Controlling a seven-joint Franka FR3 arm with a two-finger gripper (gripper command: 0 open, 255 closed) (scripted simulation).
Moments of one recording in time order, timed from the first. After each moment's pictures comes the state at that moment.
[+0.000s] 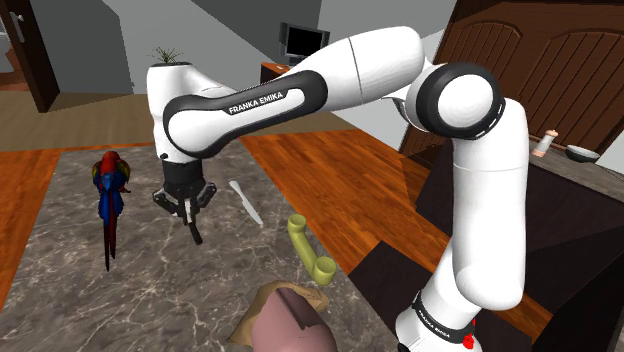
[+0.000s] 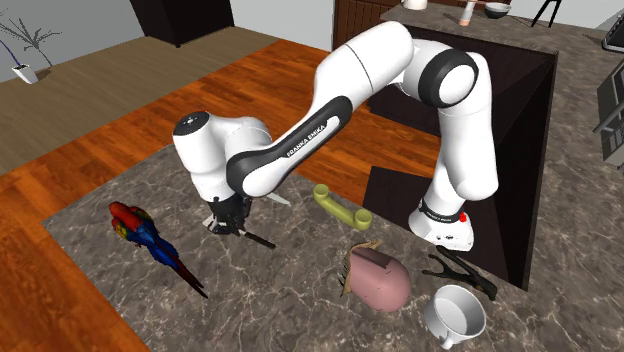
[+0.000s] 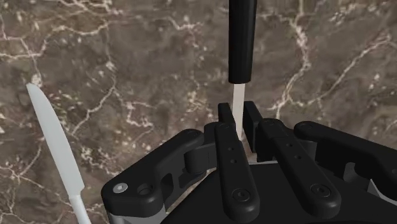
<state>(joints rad) 0.16 0.42 0.44 -1.66 -0.14 2.00 0.94</state>
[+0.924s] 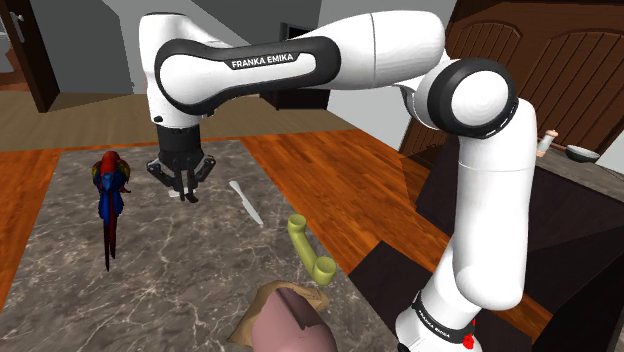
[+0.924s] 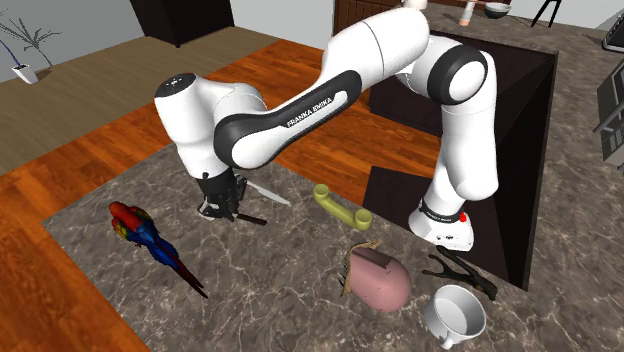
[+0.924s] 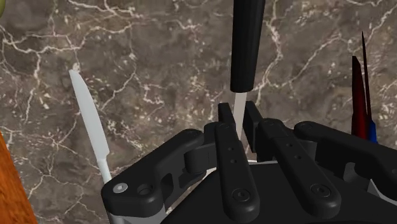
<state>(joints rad) 0.16 0.38 0.46 -1.53 -0.12 1.83 0.93</state>
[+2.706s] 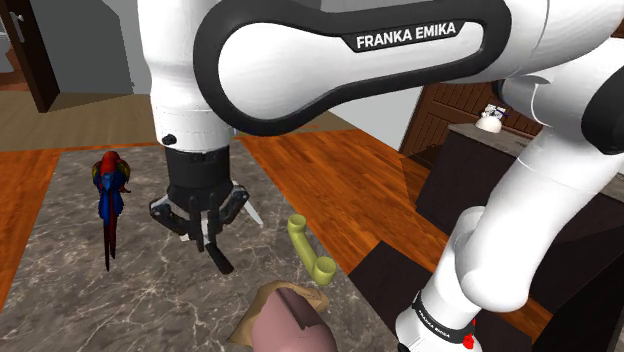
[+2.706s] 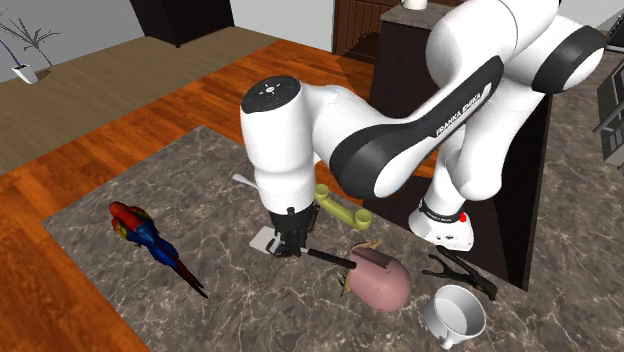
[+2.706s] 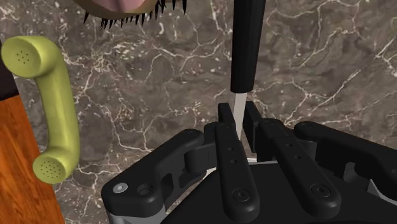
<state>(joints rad) 0.23 -0.06 0.58 -1.93 0.10 1.84 1.08</state>
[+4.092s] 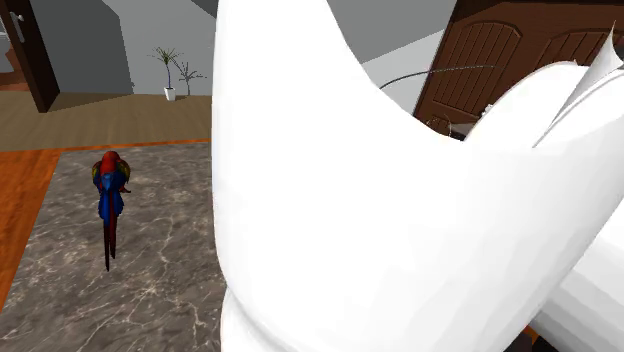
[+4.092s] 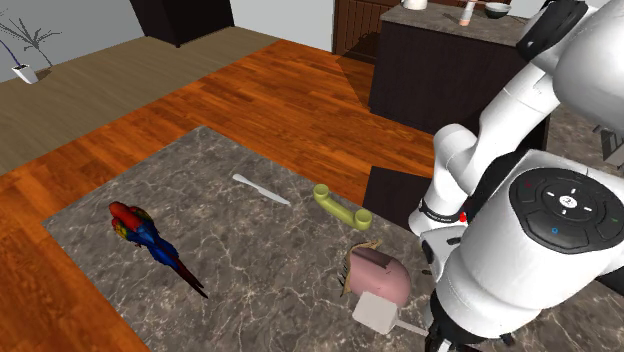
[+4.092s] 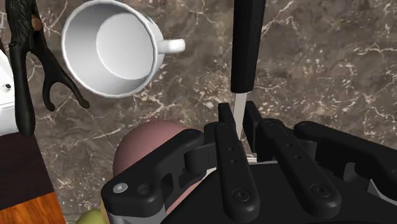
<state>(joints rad) 0.45 -0.33 0.82 -2.11 0.32 1.86 1.44</state>
